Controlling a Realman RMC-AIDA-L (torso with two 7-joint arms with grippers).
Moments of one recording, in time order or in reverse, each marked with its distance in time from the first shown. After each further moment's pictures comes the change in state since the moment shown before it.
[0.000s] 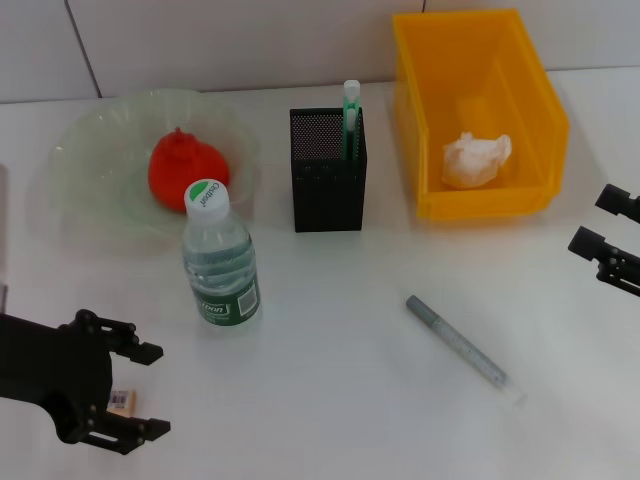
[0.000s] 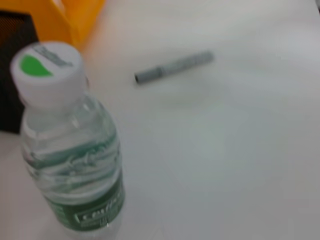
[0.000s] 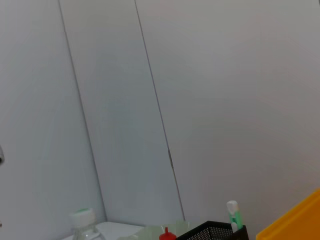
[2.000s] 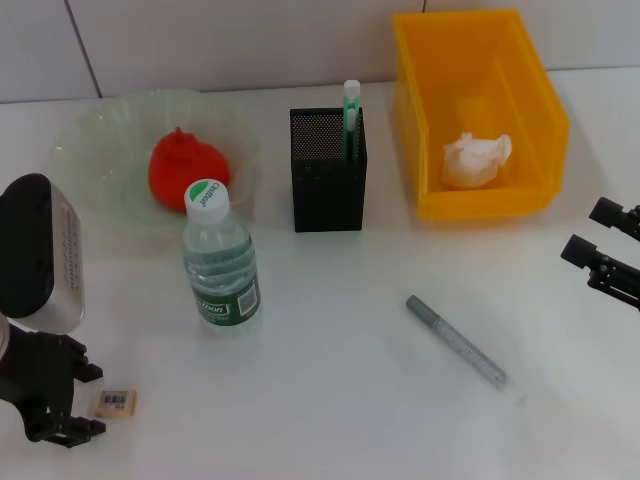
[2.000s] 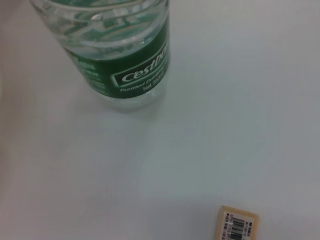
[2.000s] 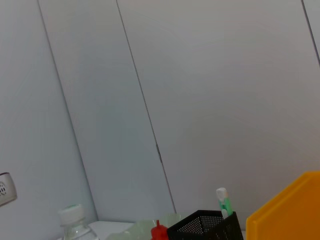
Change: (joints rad) left arm -0.051 -0.003 0.205 -0.054 0.353 -0.167 -0.085; right arm -0.005 0.007 0.002 0.051 0.000 0.035 -0.011
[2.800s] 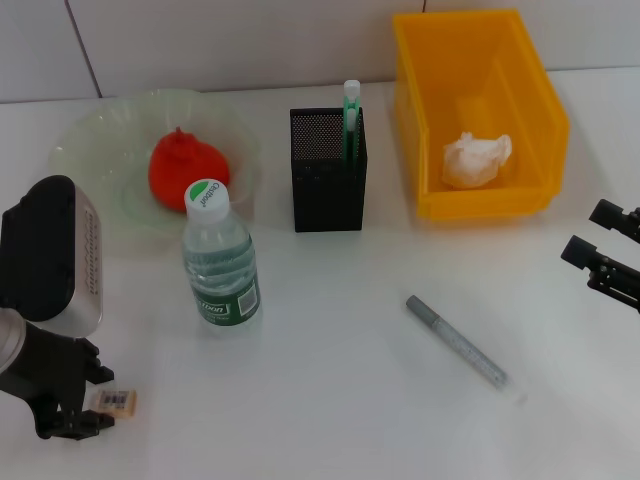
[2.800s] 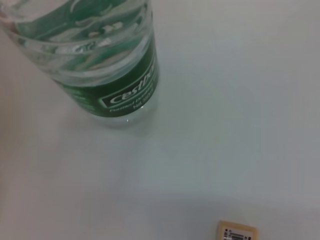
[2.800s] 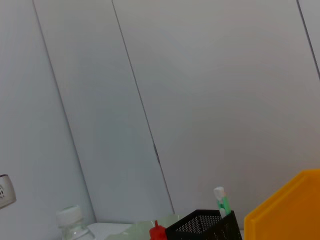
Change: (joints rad) left arm -0.015 0.000 0.045 0.001 0.001 -0.007 -0.001; right arm -0.003 0.003 0.004 0.008 0.001 0.003 0.000
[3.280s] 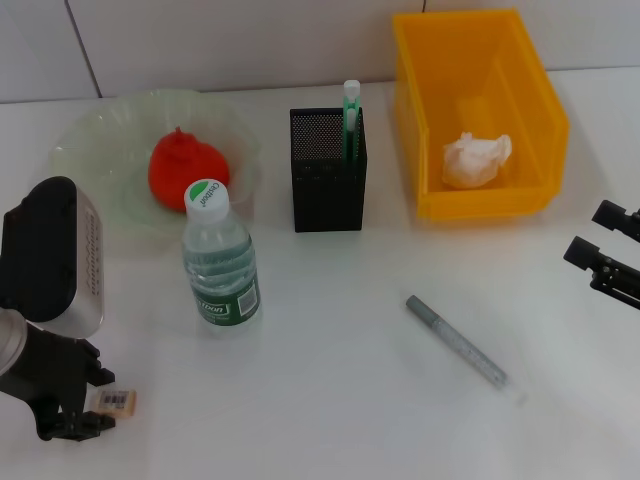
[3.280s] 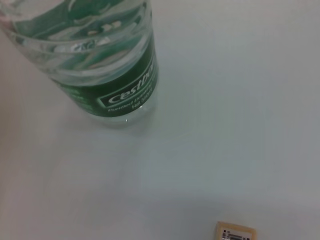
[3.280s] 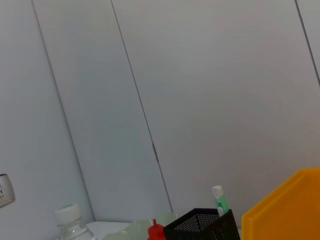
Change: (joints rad) left arm 0.000 0.000 0.003 -0.004 0.000 0.000 -0.007; right arm -0.002 -0.004 0.000 0.000 -0.001 0.000 0.000
